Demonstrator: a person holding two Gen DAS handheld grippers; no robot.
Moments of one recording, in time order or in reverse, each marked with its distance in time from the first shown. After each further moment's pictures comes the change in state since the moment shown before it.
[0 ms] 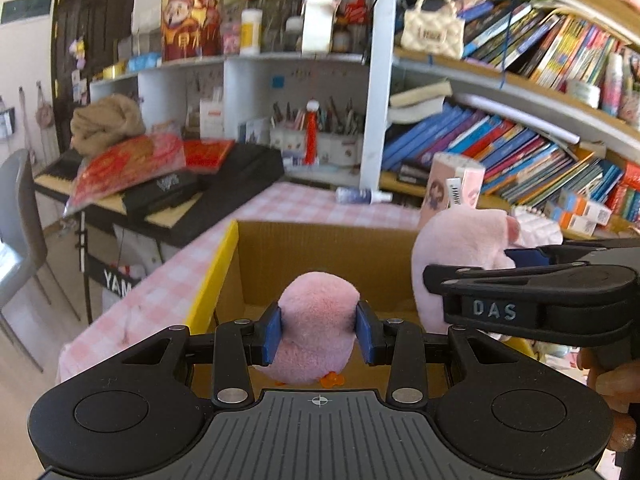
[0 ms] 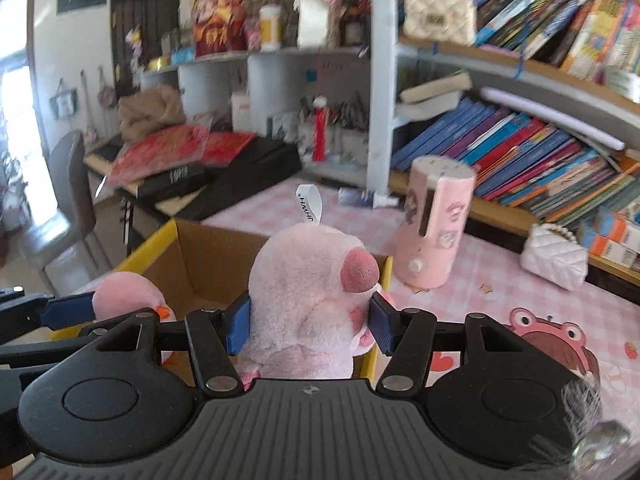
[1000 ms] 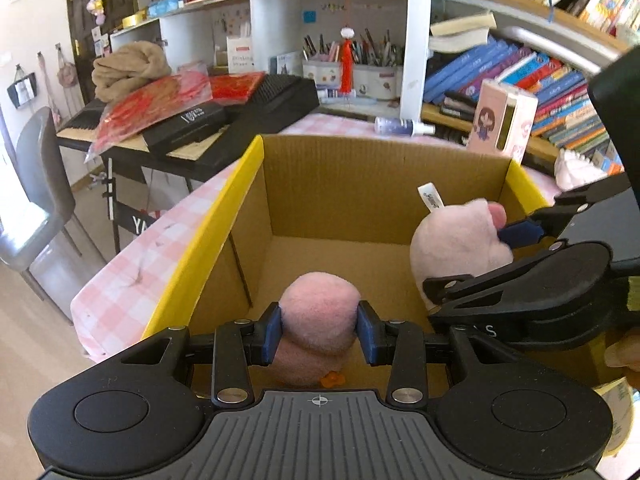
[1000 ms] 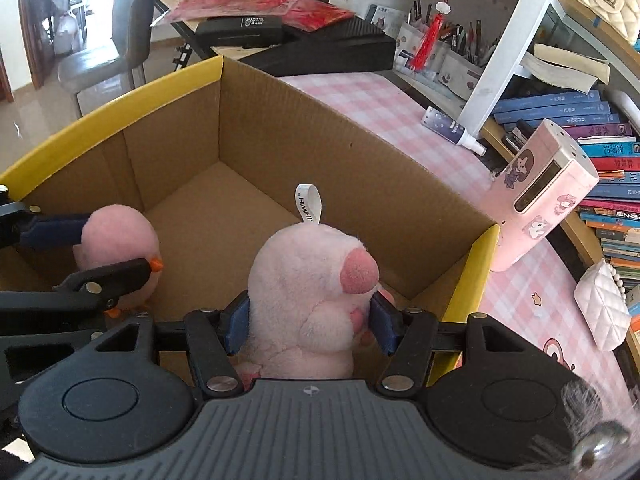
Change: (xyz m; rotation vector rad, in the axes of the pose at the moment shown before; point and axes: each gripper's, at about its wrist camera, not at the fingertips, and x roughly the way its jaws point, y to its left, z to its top) left arm 0.032 0.000 -0.020 -0.022 0.166 0.113; right arm 0.074 0.028 -0.012 -0.337 0.306 0.095
